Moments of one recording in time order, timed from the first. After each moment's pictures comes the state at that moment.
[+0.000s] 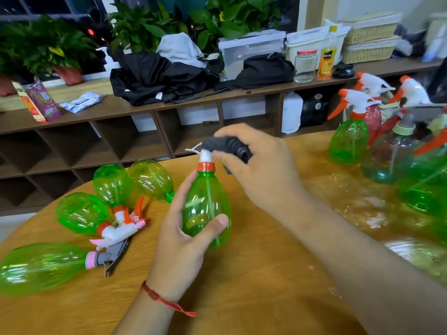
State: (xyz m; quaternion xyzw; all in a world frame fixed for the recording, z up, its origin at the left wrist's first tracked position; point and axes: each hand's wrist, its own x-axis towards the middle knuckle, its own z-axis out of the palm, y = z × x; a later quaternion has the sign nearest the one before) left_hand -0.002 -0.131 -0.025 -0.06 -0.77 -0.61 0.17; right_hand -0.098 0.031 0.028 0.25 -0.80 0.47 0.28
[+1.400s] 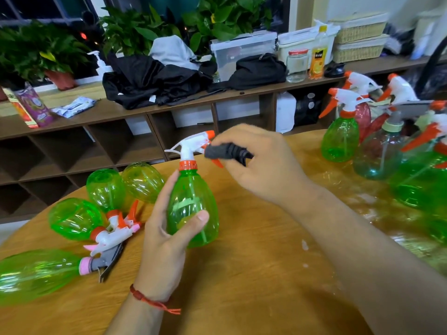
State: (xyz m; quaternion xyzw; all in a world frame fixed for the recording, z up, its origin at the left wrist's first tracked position) left_hand -0.008 -0.141 -0.026 -0.05 -0.68 -0.71 0.17; right_hand -0.115 0.054 0.027 0.34 -0.79 0.41 0.31
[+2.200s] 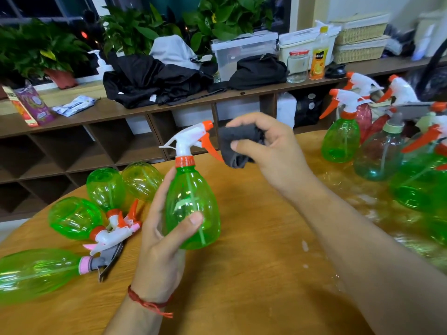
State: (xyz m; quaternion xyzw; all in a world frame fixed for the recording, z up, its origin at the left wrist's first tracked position) left_hand -0.004 -0.141 -0.022 -0.06 -0.61 -0.78 0.15; right_hand -0.117 0.057 0.034 0.27 -0.65 0.70 0.12
